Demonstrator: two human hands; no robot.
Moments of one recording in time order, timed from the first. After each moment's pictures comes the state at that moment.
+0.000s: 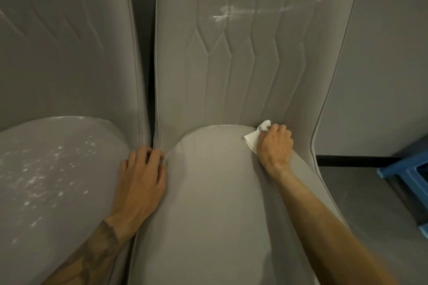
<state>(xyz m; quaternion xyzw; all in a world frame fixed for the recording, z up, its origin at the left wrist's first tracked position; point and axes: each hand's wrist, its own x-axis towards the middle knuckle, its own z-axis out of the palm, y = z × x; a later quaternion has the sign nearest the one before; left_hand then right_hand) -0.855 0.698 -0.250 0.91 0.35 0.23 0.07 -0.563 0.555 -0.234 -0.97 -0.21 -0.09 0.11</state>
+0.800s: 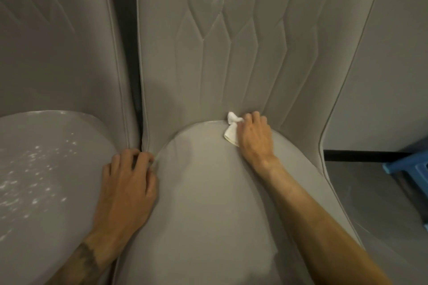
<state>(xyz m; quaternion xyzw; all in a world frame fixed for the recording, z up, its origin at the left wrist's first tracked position) -0.852 0.702 -0.272 0.90 0.34 0.26 0.02 -0.554 0.596 -0.258 -0.93 -0.36 -0.09 0.06</state>
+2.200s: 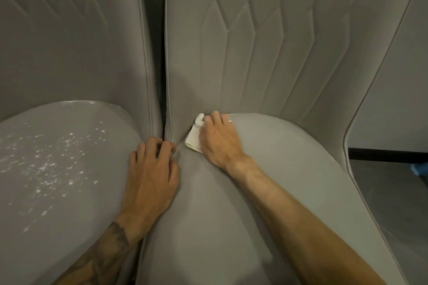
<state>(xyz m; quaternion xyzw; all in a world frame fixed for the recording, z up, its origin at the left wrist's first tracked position) -0.852 0.699 -0.265 0.90 0.35 0.24 0.04 -0.655 0.654 -0.253 -0.82 -0.56 -0.04 0.13</state>
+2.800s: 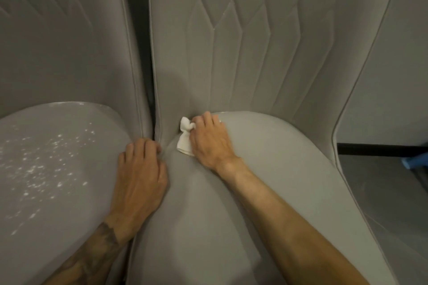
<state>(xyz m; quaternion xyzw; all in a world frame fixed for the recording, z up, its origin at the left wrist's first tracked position) -0.852 0.700 -0.264 0.90 0.34 0.25 0.02 -0.669 0.649 -0.247 -0.82 -0.54 -0.02 0.16</state>
